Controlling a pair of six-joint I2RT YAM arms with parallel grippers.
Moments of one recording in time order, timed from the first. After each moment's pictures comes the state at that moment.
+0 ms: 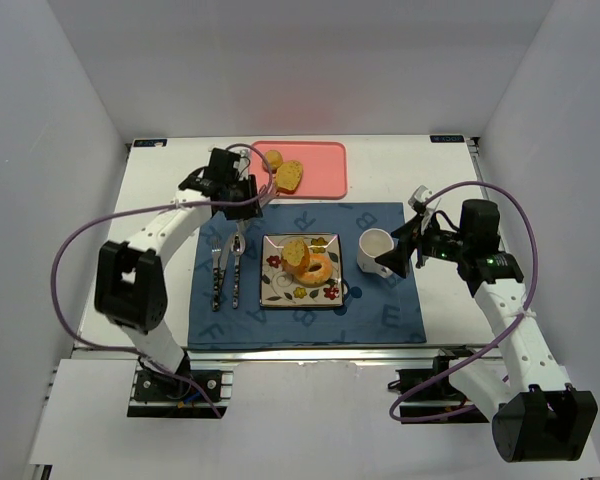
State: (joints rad) left arm -0.33 1.68 1.35 -0.56 0.10 -0.37; right arm 0.08 0.94 0.80 -0.42 -0.93 -0.35
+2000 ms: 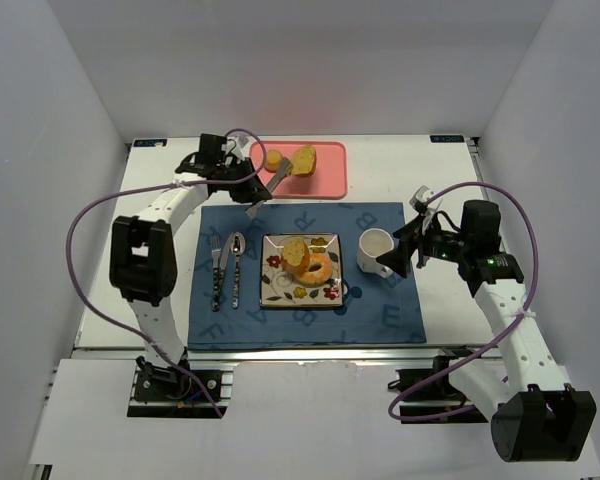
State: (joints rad) left arm -0.21 1.95 1.55 -0.44 0.53 -0.46; right arm 0.07 0.94 0.79 -0.42 -0.93 -0.35
